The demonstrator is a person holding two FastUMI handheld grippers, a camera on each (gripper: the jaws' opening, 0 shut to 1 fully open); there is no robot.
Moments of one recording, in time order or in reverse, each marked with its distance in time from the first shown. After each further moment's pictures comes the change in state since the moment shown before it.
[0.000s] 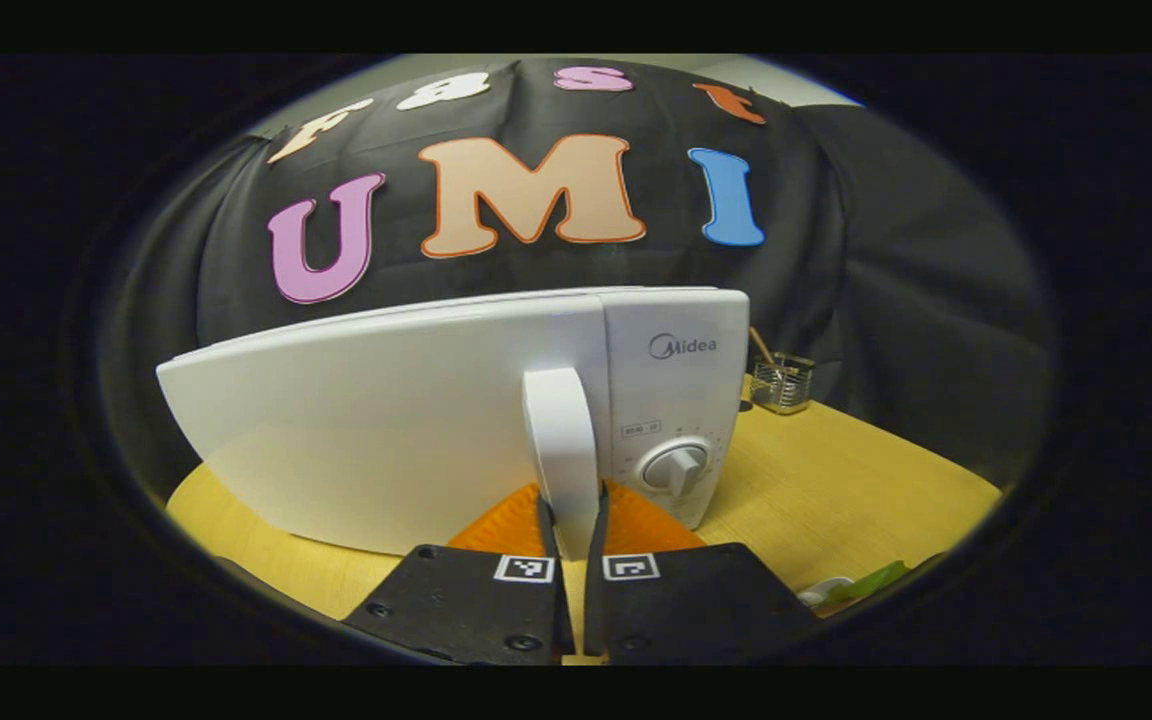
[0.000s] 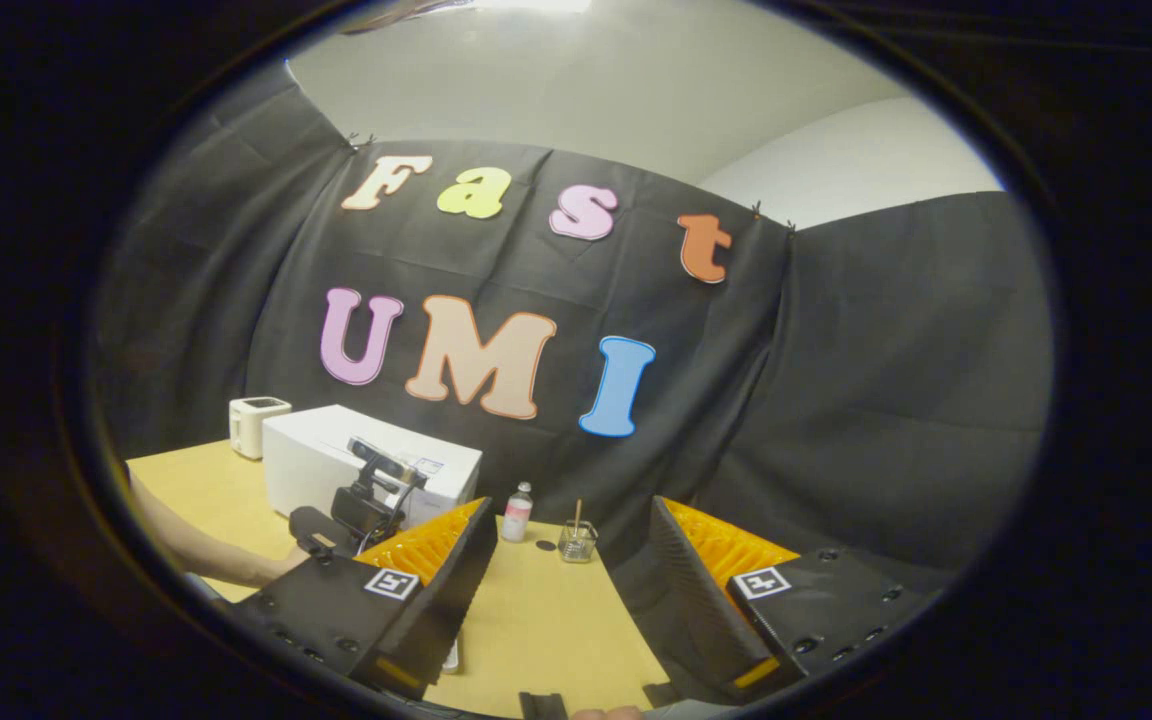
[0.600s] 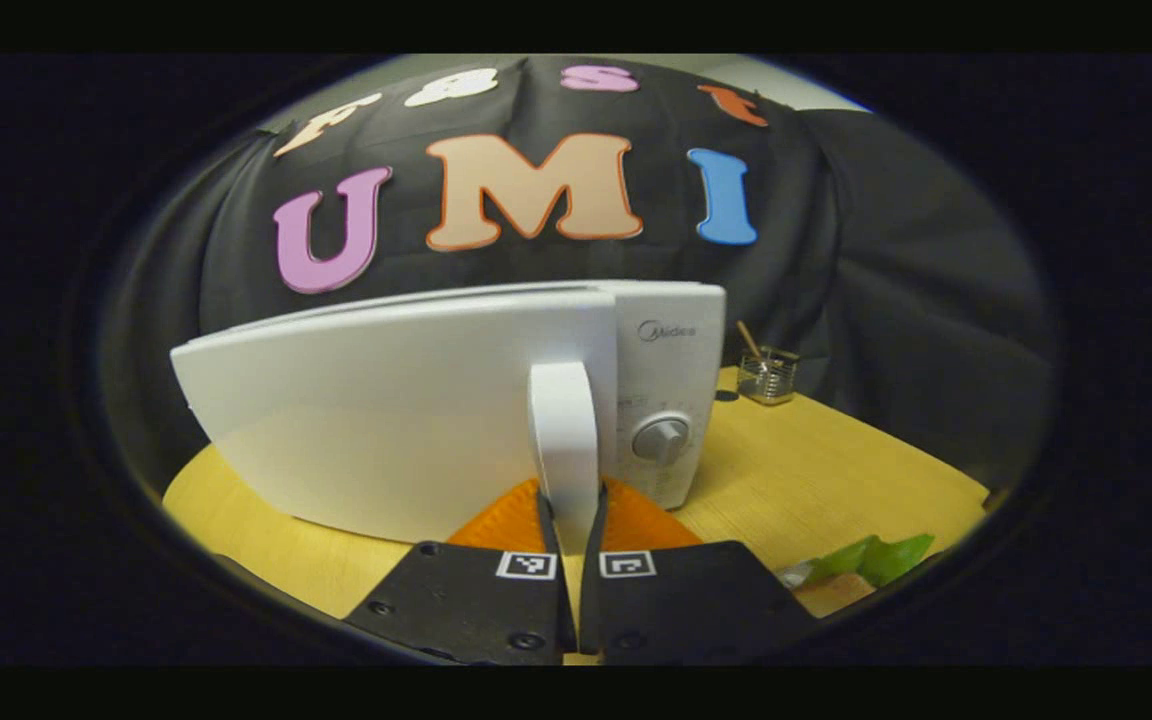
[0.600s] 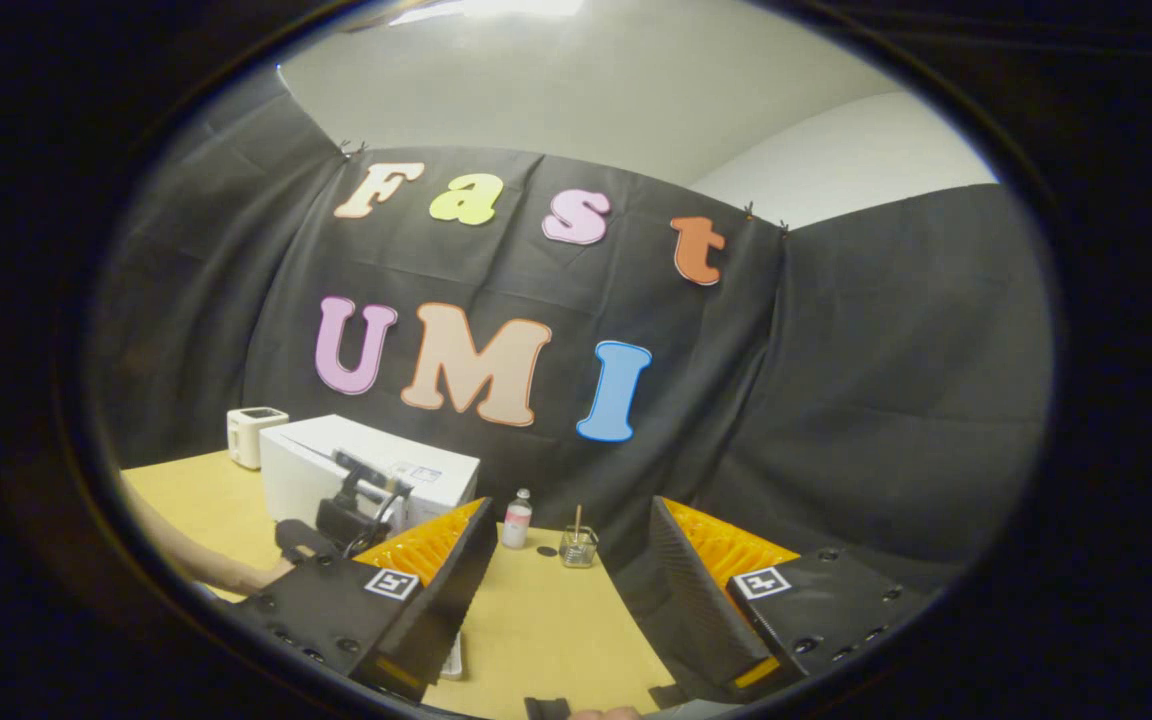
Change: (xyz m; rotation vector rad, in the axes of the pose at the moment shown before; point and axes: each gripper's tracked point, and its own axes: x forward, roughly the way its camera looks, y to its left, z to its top) left arm -0.064 0.000 -0.015 0.015 0.006 -0.034; right arm 0.004 -0.004 0.001 0.032 -0.010 -0.015
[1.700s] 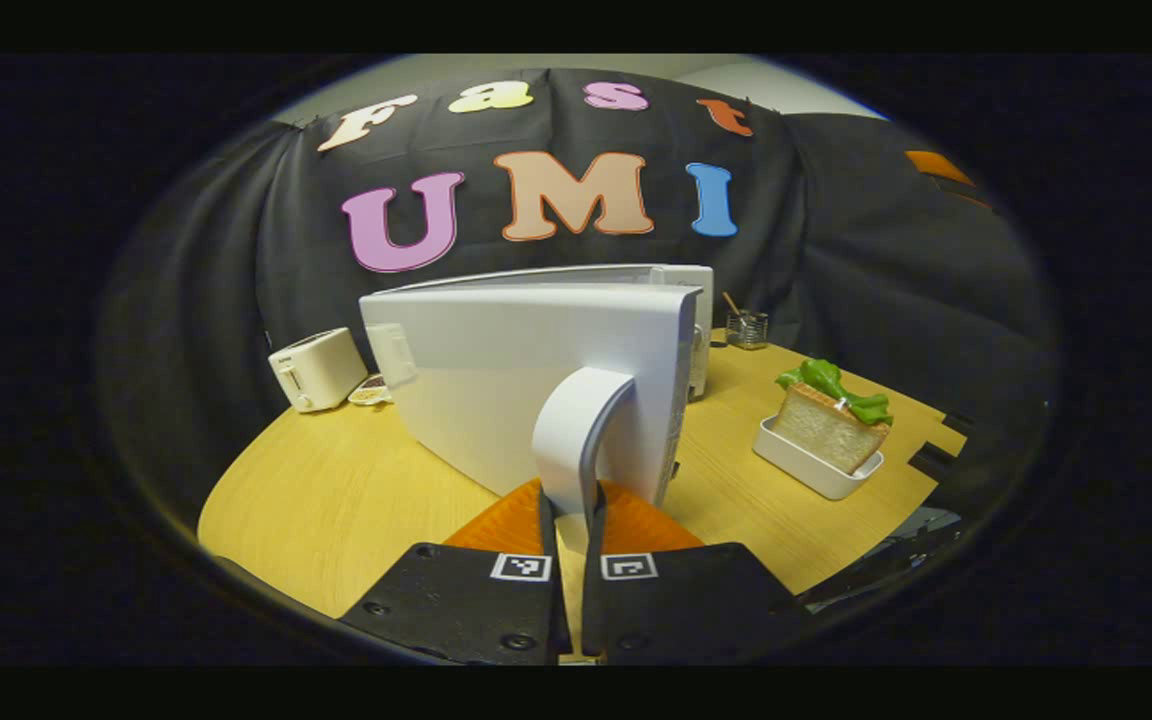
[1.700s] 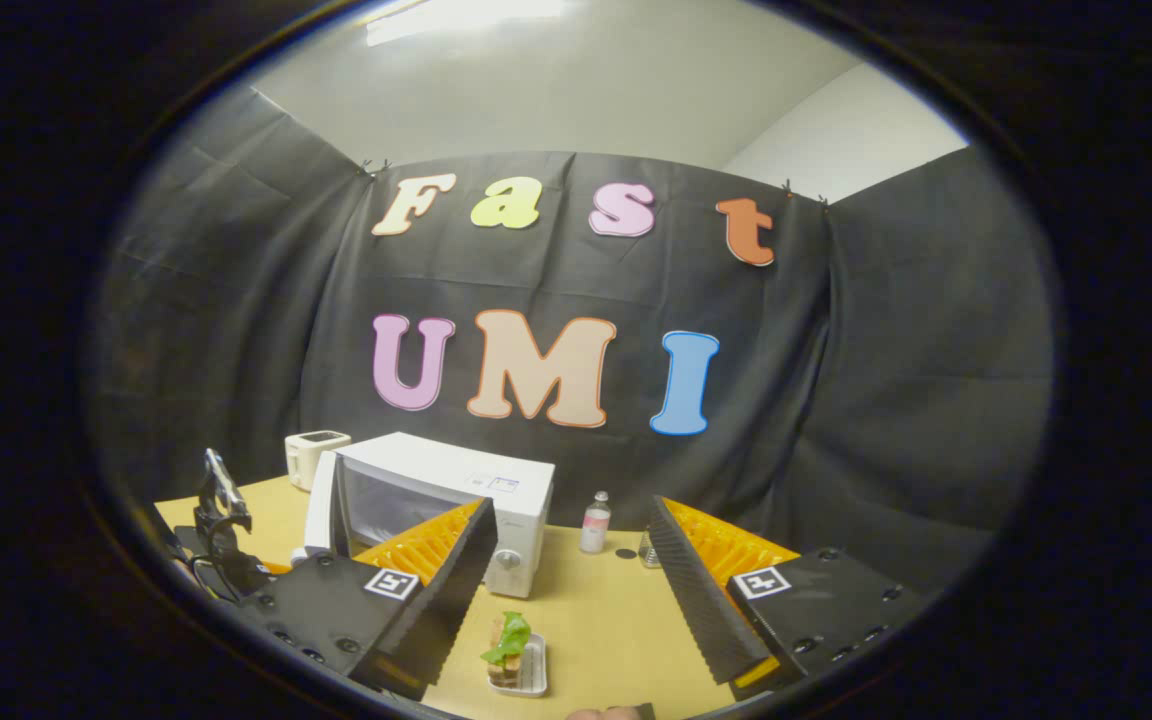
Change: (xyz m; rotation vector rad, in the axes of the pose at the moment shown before) left arm -0.191 0.104 -0.071 -0.008 0.094 -0.001; right arm 0.019 0.086 -0.016 0.086 0.013 0.190
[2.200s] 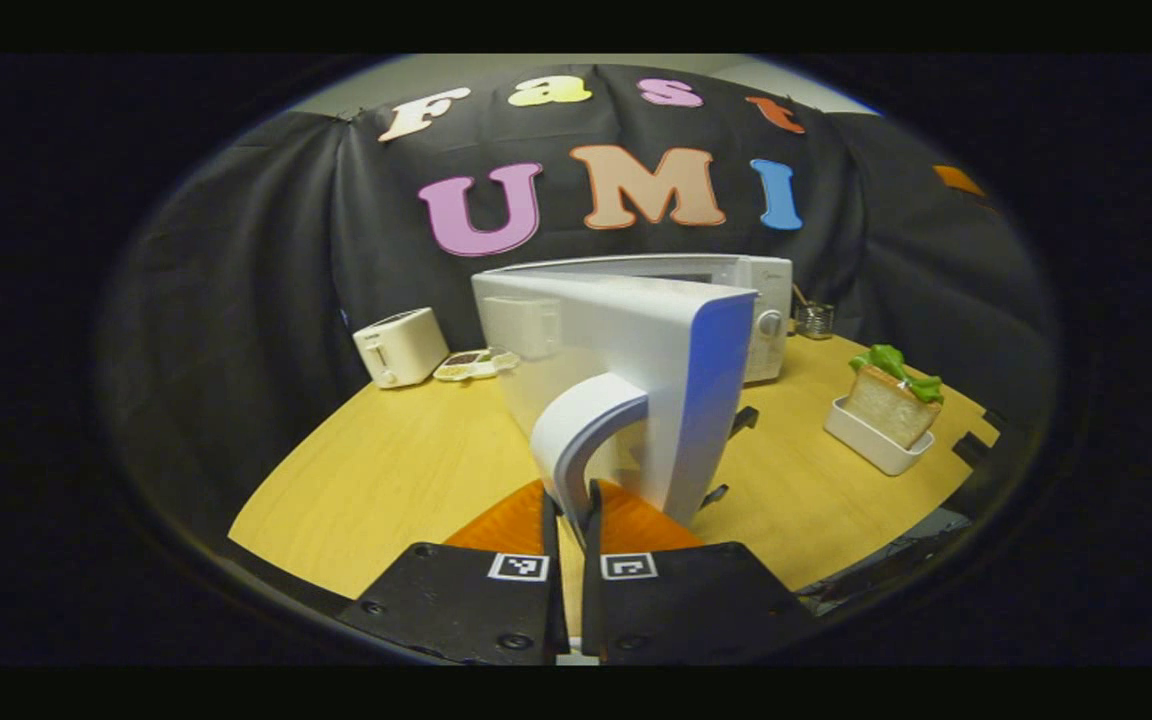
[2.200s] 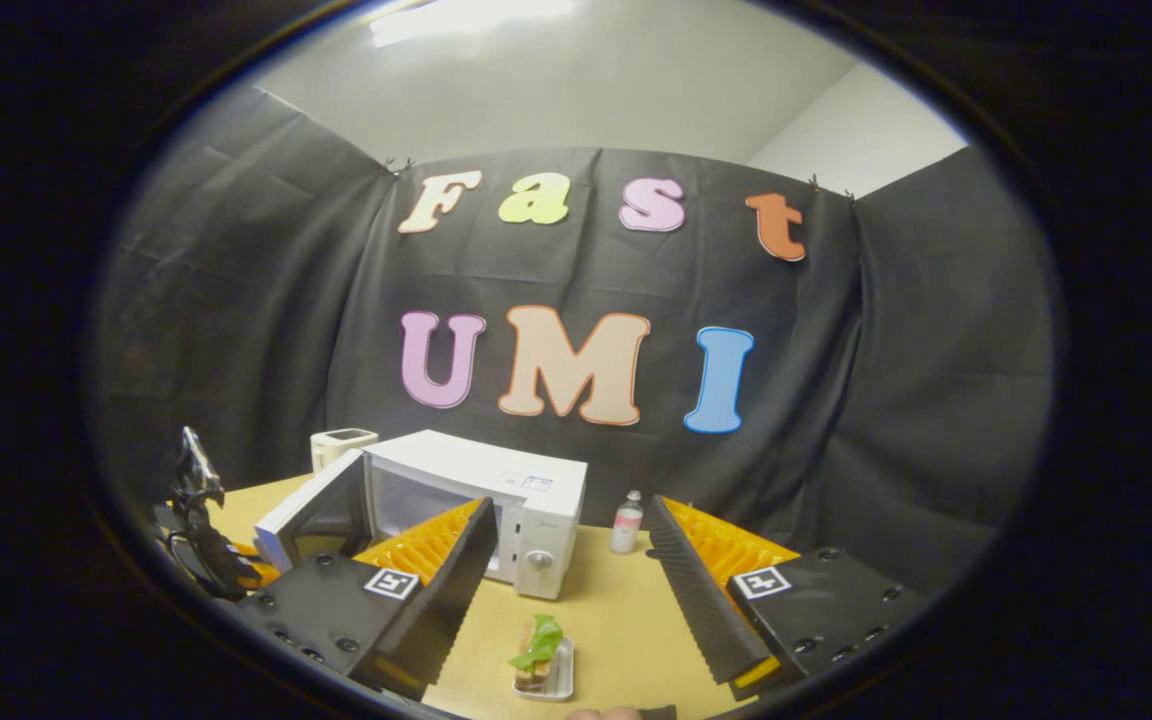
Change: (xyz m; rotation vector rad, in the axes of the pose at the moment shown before) left arm -0.045 0.082 -0.029 -0.043 0.055 0.207; right arm 0.010 0.029 -0.007 0.005 0.004 0.077
